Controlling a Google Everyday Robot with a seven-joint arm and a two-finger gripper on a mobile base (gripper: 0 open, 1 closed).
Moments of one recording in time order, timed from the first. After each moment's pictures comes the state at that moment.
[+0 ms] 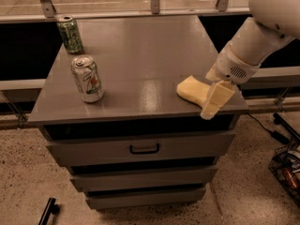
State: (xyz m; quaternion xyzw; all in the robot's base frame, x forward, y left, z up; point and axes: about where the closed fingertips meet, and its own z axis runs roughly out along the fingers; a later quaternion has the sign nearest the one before) arm 0.541 -0.167 0.854 -0.60 0.78 0.07 0.15
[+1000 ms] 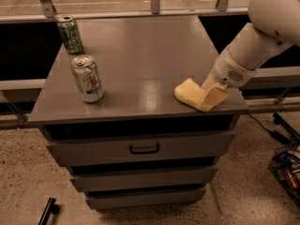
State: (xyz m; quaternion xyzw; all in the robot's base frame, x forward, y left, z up) arm 0.542 -0.162 0.844 -0.58 0.79 0.08 0.17
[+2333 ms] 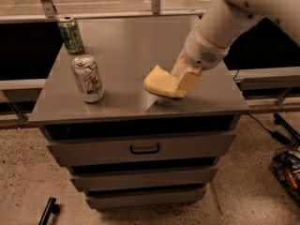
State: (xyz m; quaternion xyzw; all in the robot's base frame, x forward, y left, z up) arm 0.544 -0.083 0.892 -0.67 0.71 0.09 0.18
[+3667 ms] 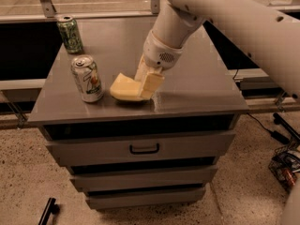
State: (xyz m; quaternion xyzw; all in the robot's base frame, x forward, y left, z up) arm 0.561 0.012 0.866 -0.74 0.63 0.14 0.15
